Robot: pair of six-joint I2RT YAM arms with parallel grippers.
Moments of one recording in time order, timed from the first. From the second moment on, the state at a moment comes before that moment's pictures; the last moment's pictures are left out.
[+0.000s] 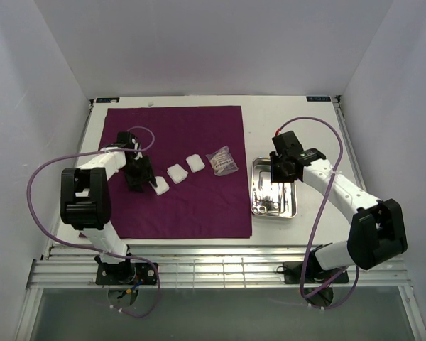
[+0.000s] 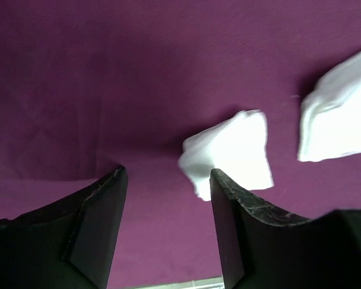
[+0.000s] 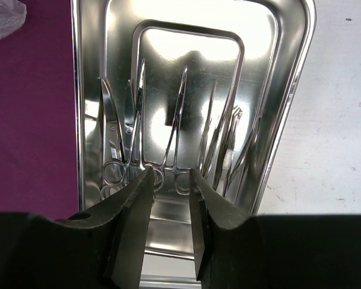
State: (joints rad) left arm 0.00 1.74 1.07 -0.67 0.16 -0.32; right arm 0.44 1.39 1.03 -0.69 0.14 0.33
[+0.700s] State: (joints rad) left arm -0.01 1.78 1.09 -0.56 0.29 -0.33; right arm 0.44 1.39 1.02 -0.69 0.14 0.33
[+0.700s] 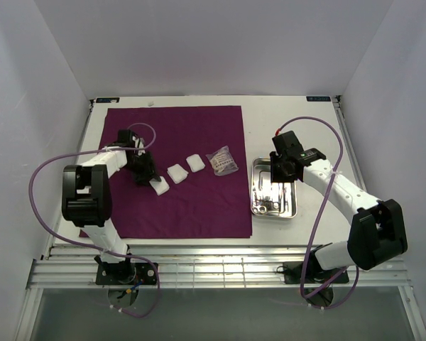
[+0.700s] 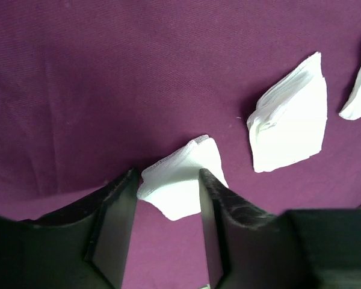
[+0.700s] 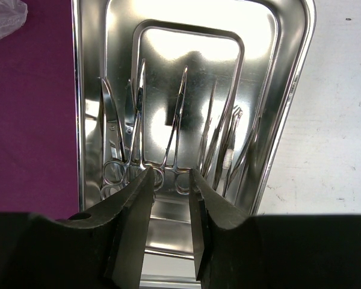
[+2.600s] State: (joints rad) left arm -0.11 1.84 1.18 -0.44 0.40 -0.43; right arm 0.44 1.38 1.02 -0.69 0.14 0.33
